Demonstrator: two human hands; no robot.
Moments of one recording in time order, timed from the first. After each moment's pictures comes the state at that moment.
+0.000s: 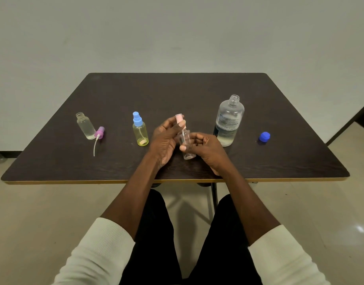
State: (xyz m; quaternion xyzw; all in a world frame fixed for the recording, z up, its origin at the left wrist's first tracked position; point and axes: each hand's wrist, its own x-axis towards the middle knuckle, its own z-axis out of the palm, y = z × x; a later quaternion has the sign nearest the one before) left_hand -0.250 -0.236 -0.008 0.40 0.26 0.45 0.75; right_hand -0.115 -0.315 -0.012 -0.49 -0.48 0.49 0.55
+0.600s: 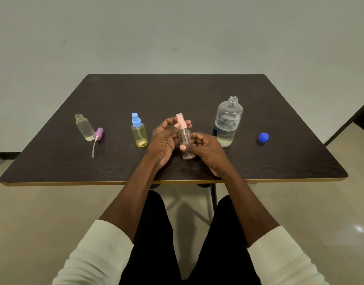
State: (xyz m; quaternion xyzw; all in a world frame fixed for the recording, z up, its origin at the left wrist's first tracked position) left_hand -0.255 -0.236 -0.010 0.41 0.21 0.45 0.77; right_hand -0.114 -0.315 -0.013 -0.49 -0.47 0.48 0.56
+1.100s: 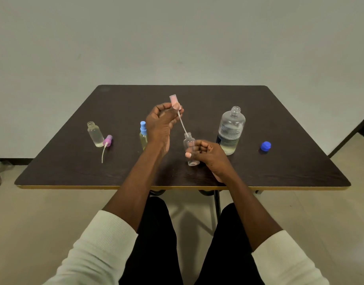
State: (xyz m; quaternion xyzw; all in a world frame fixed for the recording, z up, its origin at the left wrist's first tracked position) left_hand -0.250 -0.217 0.047 0.39 0.28 0.60 0.64; right_hand -0.114 -0.318 -0.009 -0.48 -0.46 0.49 0.56
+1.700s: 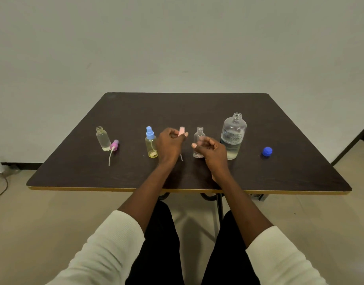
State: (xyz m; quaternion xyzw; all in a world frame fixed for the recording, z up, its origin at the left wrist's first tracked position) left_hand -0.246 -0.224 0.002 0.59 0.51 0.51 0.37; right_hand -0.127 -0.304 -0.006 -0.54 -0.38 0.36 0.66
